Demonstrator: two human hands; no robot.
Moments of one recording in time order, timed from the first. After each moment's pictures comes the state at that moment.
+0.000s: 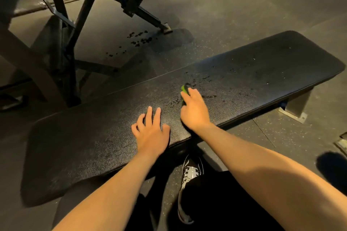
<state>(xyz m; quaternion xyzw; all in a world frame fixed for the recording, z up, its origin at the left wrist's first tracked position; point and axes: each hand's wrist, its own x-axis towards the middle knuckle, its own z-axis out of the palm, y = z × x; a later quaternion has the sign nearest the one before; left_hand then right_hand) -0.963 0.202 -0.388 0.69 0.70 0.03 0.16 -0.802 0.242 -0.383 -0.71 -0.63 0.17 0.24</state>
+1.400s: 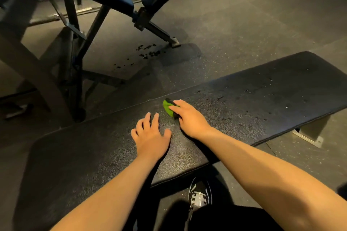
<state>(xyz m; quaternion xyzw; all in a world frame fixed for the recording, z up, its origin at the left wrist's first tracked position) -0.983 0.270 -0.387 0.67 0.73 0.06 0.16 -0.818 0.316 -0.397 -0.58 -0.76 0.22 0.21</state>
